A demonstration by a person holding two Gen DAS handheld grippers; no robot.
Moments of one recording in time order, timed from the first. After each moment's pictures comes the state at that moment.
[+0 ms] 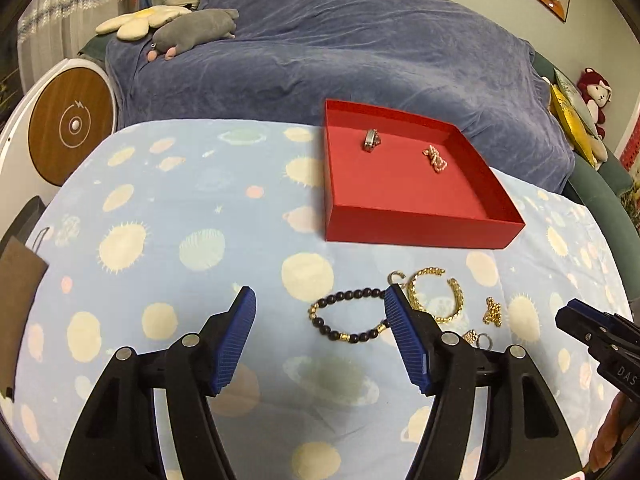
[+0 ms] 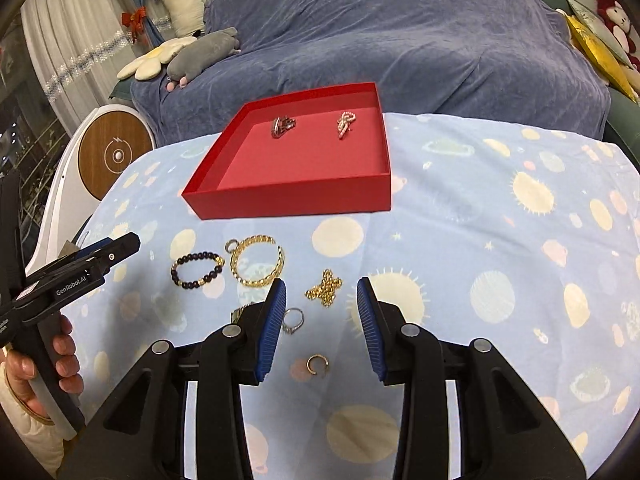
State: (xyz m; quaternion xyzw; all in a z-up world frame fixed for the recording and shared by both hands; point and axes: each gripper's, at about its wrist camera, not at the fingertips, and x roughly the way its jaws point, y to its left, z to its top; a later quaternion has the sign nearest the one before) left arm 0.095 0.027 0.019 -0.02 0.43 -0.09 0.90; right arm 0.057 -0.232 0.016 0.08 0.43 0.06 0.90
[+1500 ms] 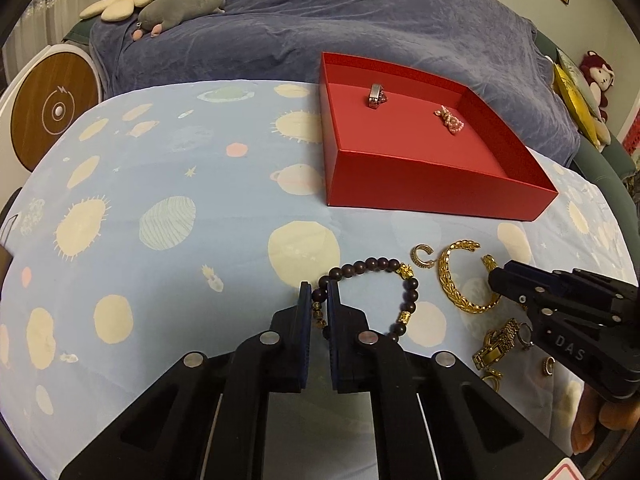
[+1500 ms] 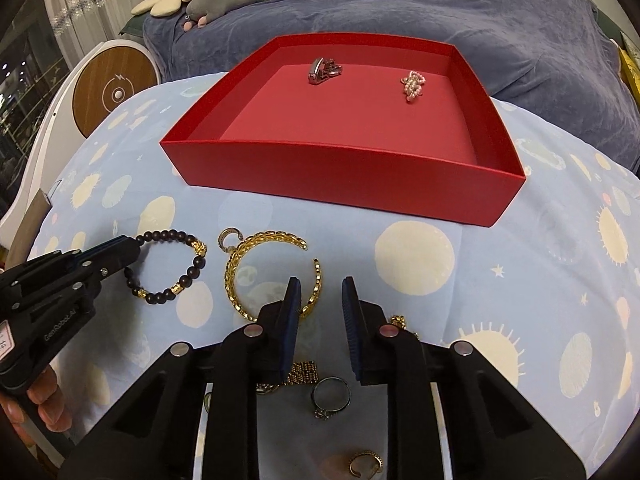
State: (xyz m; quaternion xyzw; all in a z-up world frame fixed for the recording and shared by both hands) left arm 0.117 0.024 -0.028 -0.02 0.46 -0.10 0.88; right arm 0.130 -0.176 -0.045 0.01 0.48 0.09 0.87
